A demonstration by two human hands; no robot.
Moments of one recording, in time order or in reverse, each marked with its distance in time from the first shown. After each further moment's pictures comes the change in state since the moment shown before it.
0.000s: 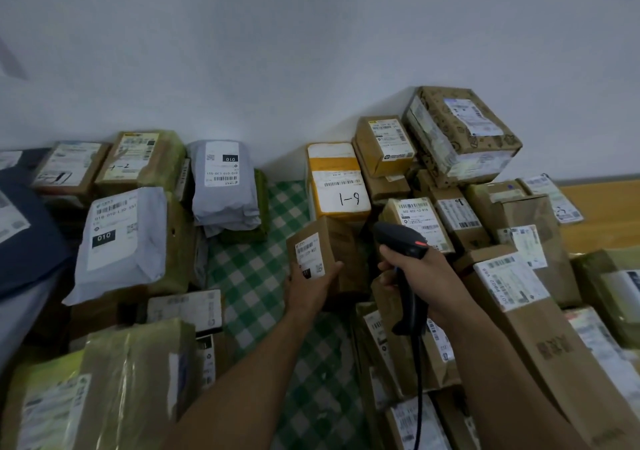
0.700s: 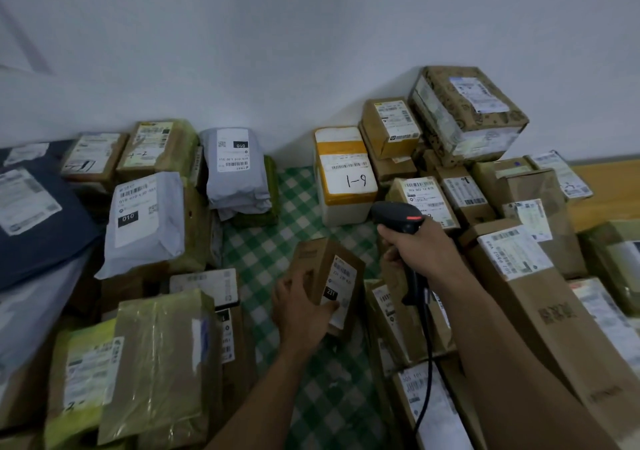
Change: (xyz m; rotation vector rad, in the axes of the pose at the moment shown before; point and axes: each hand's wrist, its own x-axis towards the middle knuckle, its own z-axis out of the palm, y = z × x) left_hand -0.076 -0.045 -0.038 0.502 0.176 0.255; right_hand -0.004 -0.001 0.012 -0.180 0.087 -0.104
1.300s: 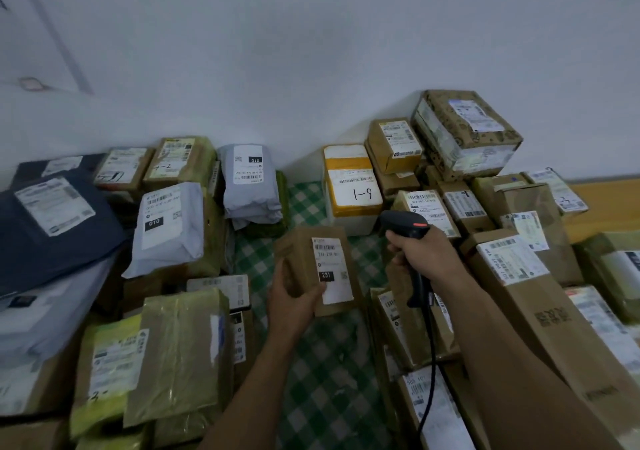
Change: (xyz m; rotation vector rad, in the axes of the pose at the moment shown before) left_hand -0.006 0.007 -0.052 -0.658 -0.053 -0.068; right_hand -0.011 -0.005 -0.004 -0.018 0.016 0.019
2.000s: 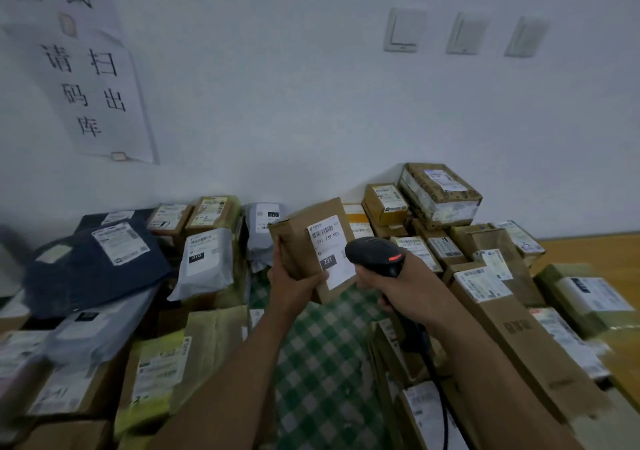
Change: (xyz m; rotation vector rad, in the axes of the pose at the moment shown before) left_hand -0.026 0.085 -0.038 -0.123 -0.059 0.400; right_hand -0.166 -0.068 0.002 -0.094 -0.231 -0.383
